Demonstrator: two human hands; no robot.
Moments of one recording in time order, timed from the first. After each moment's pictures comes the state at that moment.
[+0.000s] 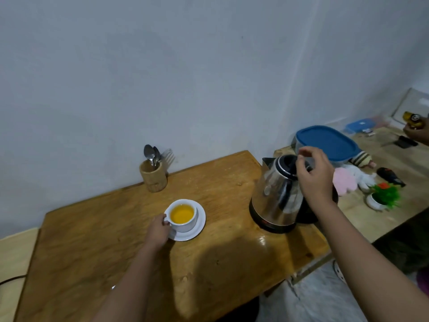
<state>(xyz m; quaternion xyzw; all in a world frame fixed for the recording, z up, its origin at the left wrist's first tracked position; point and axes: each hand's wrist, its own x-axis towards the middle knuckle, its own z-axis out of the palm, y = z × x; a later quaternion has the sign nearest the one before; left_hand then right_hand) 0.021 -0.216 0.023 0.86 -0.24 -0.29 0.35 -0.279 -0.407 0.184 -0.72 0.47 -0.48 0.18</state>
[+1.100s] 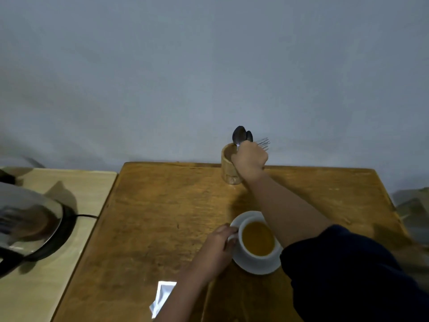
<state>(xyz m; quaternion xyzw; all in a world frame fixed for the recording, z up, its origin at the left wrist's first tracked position) 0.040 -0.206 0.026 0.83 -0.31 -0.29 0.35 0.134 -0.391 0.081 -0.89 0.41 -0.04 0.19</state>
